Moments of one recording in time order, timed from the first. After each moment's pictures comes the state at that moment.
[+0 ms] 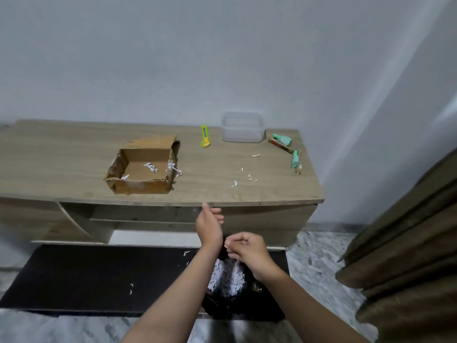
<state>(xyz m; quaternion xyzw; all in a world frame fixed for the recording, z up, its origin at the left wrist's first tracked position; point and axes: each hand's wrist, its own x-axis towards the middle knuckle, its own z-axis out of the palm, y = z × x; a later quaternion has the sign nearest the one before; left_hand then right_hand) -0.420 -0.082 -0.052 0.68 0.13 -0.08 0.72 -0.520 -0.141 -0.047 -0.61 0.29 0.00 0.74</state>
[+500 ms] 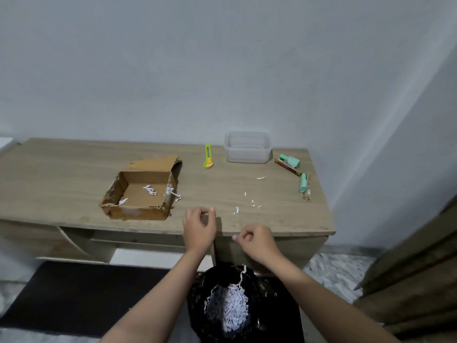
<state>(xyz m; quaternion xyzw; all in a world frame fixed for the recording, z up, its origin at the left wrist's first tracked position) -0.344 -0.086 -0.048 0.85 -0.06 0.05 0.51 -0.436 -0.222 -0.038 -0.88 0.22 -0.03 0.43</state>
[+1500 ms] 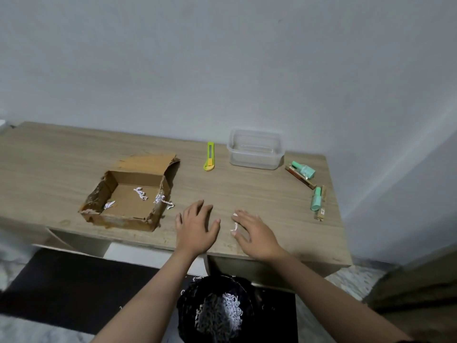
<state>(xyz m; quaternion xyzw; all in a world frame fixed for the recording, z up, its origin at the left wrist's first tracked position) -0.289 -0.107 -0.073 0.95 -0.18 0.02 0.24 -0.365 -0.282 -0.066 -0.95 0.01 -0.02 0.31</state>
